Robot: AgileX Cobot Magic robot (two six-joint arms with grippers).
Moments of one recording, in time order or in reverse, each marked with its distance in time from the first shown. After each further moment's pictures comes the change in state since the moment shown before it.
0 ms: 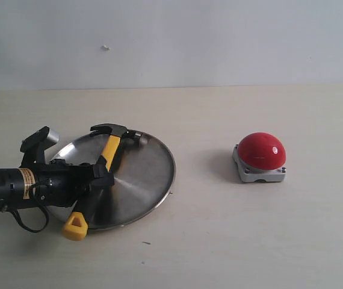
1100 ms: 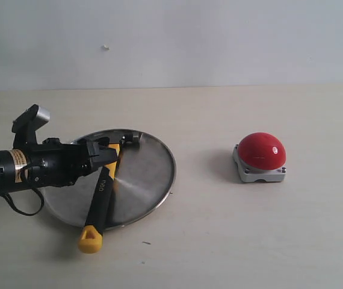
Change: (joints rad) left arm 0.000 -0.118 0.000 0.016 -0.010 -0.045; right arm 0.000 0.000 0.000 0.000 0.000 0.000
